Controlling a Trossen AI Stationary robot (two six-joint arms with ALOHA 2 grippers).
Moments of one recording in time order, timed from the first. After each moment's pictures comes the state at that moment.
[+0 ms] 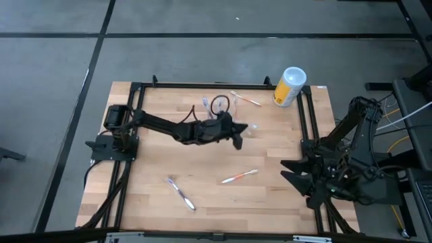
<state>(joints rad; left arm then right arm) -0.03 1.85 1.23 0.45 -0.42 -0.56 1.12 1.24 1.20 0.12 1.40 0.64</state>
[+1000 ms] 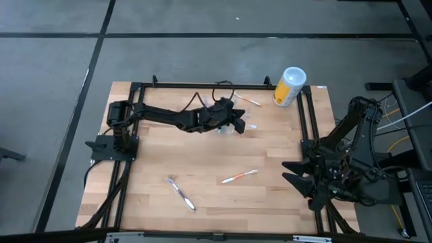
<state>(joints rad) 0.09 1.86 1.34 0.21 -0.44 -0.57 1.14 1.24 1.20 0.12 1.41 0.63</state>
